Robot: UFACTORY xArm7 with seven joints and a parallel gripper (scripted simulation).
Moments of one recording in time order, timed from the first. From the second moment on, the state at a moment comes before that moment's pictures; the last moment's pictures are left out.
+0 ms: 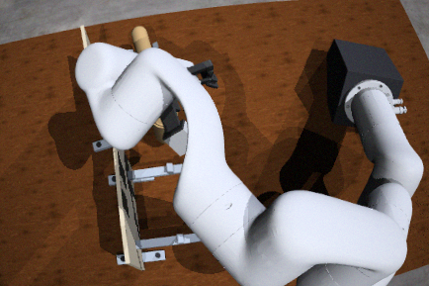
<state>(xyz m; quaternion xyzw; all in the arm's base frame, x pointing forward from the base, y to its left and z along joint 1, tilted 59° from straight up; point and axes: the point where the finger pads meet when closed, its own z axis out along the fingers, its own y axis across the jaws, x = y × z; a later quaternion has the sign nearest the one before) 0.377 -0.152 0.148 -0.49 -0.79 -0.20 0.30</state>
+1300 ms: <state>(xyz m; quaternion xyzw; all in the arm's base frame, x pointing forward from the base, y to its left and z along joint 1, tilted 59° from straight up) 0.482 -0.128 0.048 -0.55 -0.67 -0.45 0.21</state>
